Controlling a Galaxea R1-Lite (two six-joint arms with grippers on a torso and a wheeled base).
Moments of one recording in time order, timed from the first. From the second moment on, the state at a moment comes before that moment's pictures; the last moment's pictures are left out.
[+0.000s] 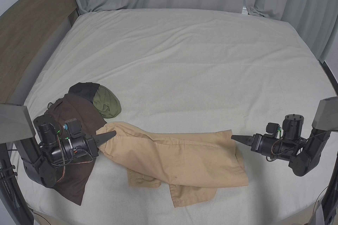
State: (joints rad) left arm -0.07 2.10 -0.35 -1.55 -0.77 -0.26; right arm 0.16 2.13 -0.41 -1.28 0.49 0.53
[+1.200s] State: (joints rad) left arm -0.07 2.10 -0.35 -1.55 -0.77 -0.25; right arm 0.23 2.38 -0.41 -1.54 0.60 0.70
